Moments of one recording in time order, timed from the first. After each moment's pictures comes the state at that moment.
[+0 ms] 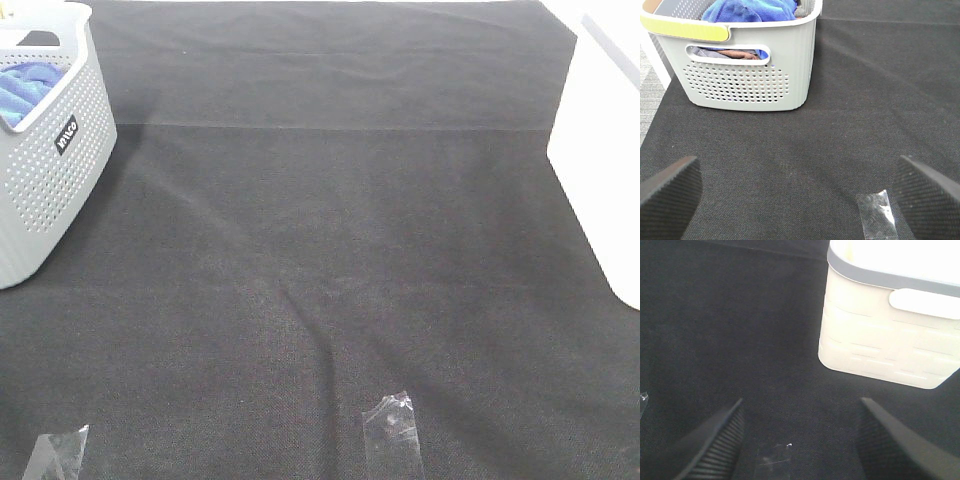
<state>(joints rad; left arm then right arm) 0.02 -0.01 -0.51 0.00 1.05 -0.03 0.14 0.00 -0.50 -0.14 1.05 0.01</state>
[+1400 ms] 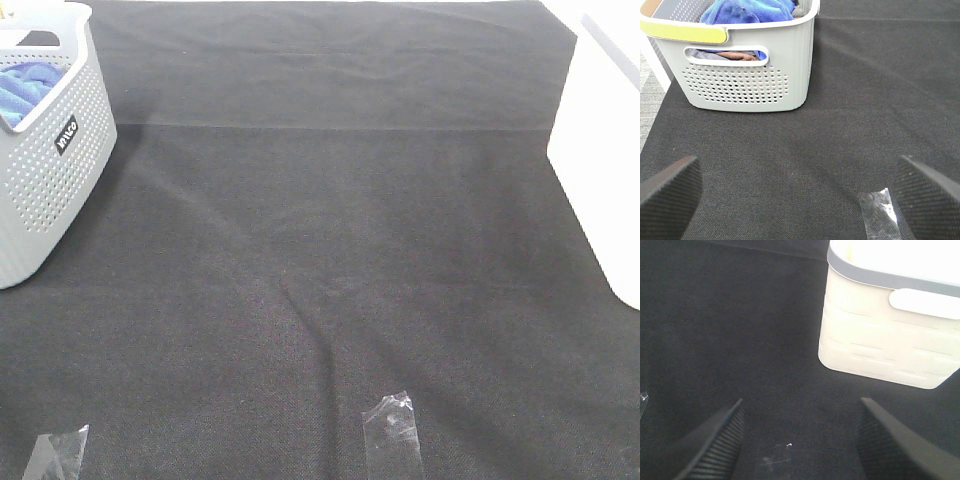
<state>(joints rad) 0.02 -0.01 -0.51 0.00 1.05 0.00 0.14 0.00 -0.50 -0.14 1.05 0.01</state>
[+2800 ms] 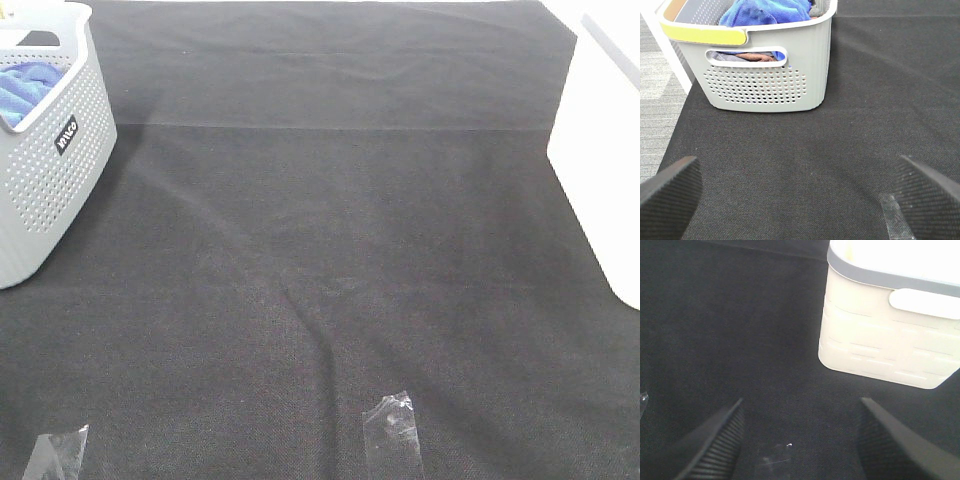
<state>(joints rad) 0.02 0.00 -0.51 0.06 1.05 0.00 0.14 0.00 -0.50 -0.14 1.05 0.01</state>
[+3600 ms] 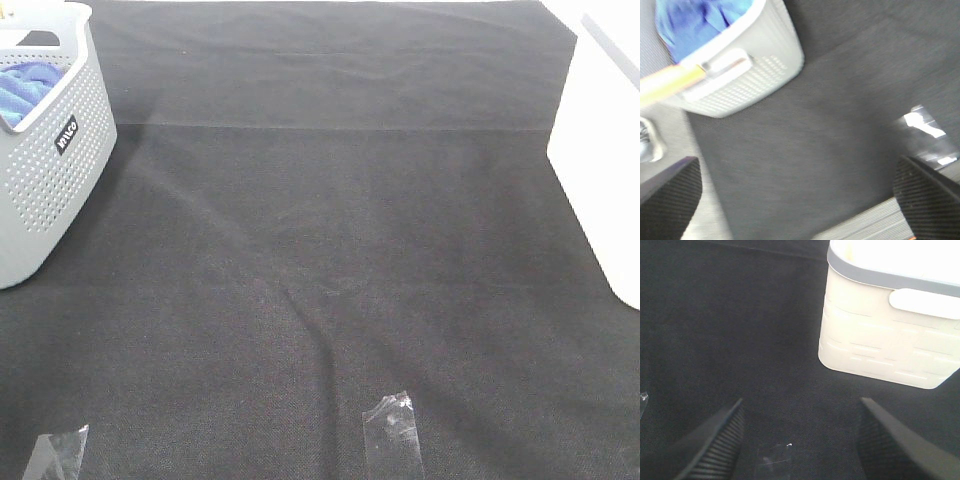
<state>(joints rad) 0.02 0.74 -1.01 0.04 1.22 0.63 0.14 0.00 -0.50 -0.14 1.05 0.01</state>
